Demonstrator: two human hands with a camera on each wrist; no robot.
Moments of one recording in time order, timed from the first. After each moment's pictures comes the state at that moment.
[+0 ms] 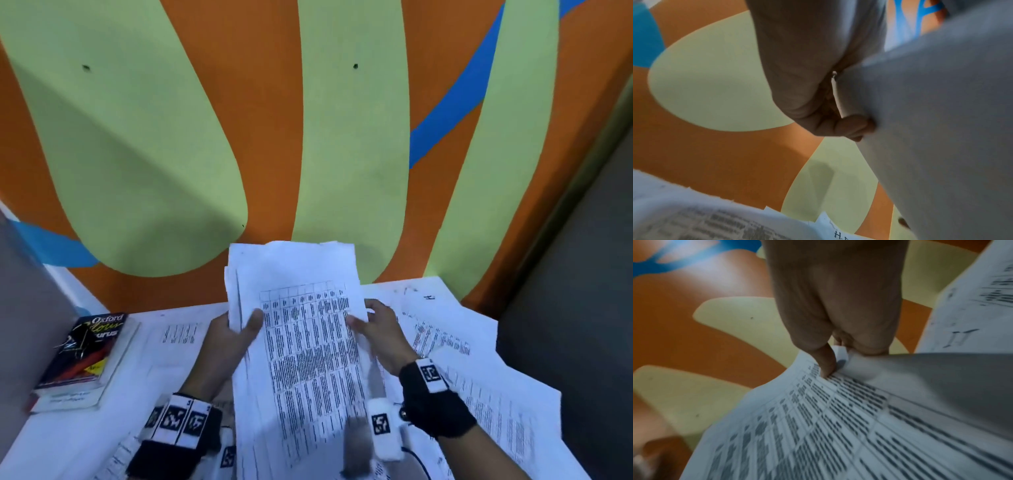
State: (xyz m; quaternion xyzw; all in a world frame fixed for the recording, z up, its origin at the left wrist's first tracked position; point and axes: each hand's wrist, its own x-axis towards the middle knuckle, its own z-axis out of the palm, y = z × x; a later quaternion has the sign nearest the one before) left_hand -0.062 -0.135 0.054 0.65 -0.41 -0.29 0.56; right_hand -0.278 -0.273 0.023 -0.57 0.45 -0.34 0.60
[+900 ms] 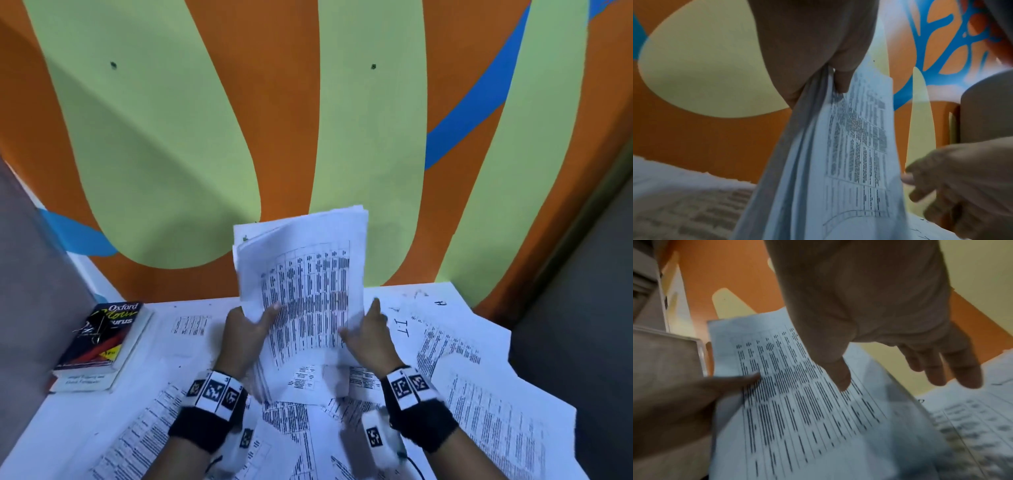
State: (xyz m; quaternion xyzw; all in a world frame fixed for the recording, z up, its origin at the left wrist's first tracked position) left_hand -0.073 -0.152 0.047 0.70 -0.37 -0.19 0.58; right_hand -0.252 -0.261 0.017 -0.72 0.56 -0.17 0.38
